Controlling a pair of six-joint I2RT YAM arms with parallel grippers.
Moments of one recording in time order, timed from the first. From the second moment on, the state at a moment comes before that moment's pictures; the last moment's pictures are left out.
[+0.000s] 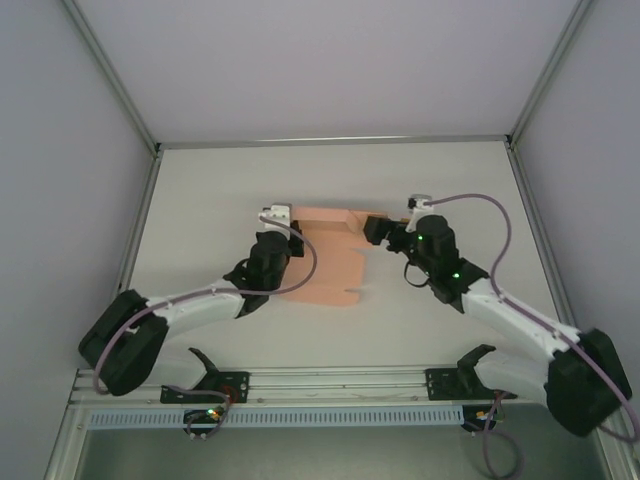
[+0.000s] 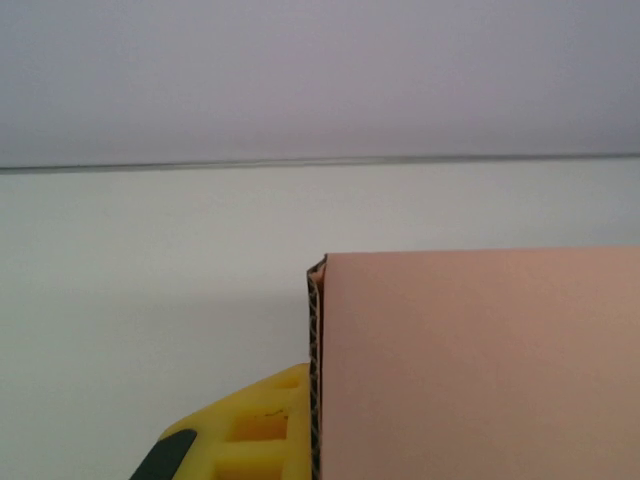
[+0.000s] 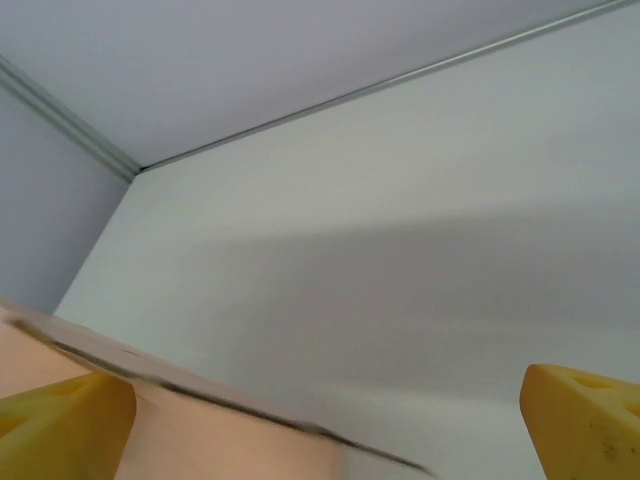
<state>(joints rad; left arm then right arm) -0.82 1.33 0.59 0.50 -0.53 -0.29 0.46 1.06 0.60 0.11 0.09 0.55</state>
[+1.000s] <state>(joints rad) -0.81 1.21 0.61 0.36 -0.52 -0.46 0.50 1.25 0.63 0.20 -0.17 0.45</state>
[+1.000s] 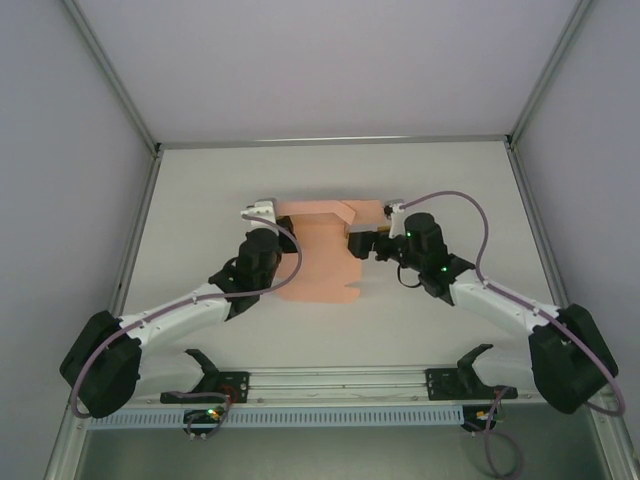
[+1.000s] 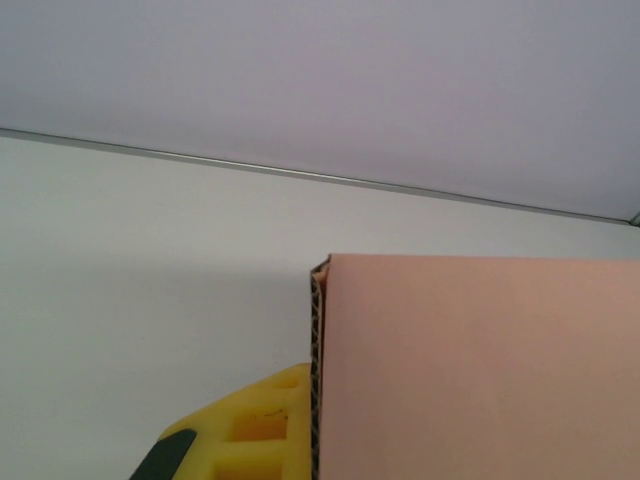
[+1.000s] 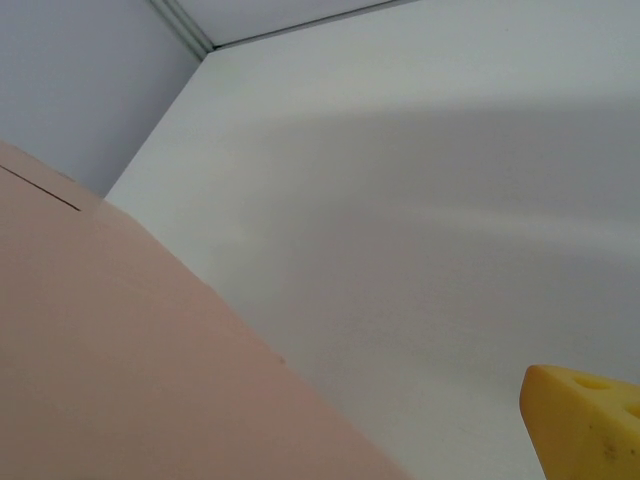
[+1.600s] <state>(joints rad) -0.85 1.23 0.65 0.23 -0.67 -0.57 0.81 1.51 0.81 0.19 0.76 0.66</state>
